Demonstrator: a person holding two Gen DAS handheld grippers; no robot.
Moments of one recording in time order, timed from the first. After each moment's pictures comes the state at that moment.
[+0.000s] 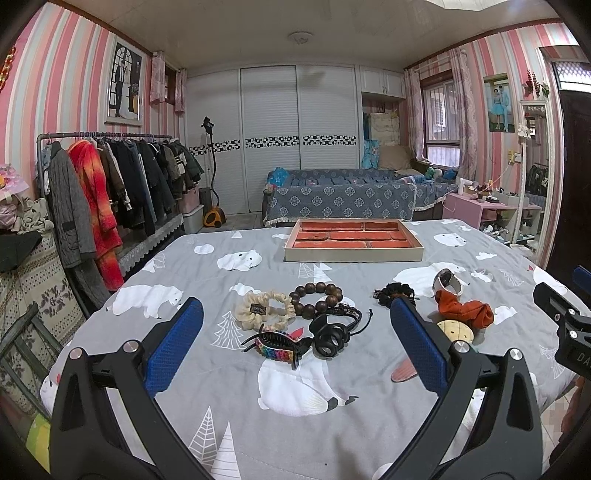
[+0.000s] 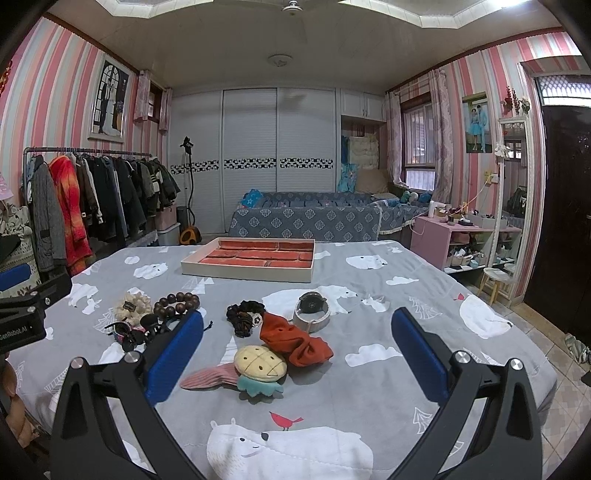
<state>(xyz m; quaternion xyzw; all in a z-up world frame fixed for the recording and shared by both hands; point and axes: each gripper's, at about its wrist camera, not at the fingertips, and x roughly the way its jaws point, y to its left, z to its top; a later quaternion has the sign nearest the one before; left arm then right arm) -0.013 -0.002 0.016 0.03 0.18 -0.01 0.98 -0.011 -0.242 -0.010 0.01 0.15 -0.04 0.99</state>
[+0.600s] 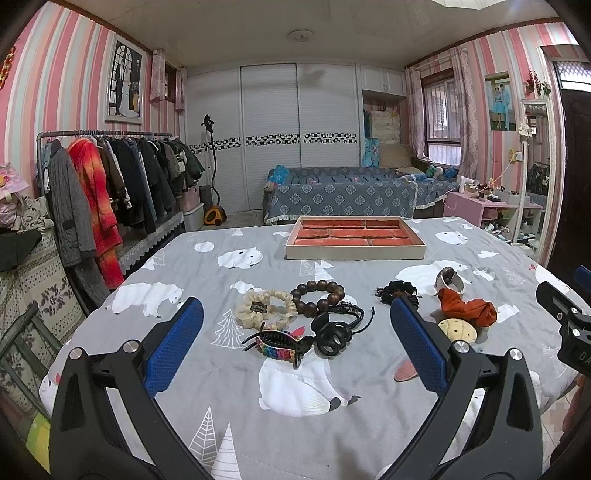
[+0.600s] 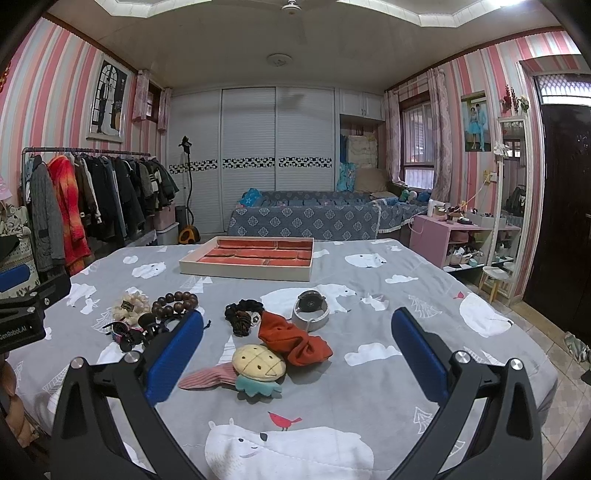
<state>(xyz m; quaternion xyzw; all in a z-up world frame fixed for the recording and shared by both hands) -0.013 -0.003 0.018 0.03 0.18 -0.01 0.98 -0.011 -0.244 -0.009 0.01 0.14 -0.05 0.99</state>
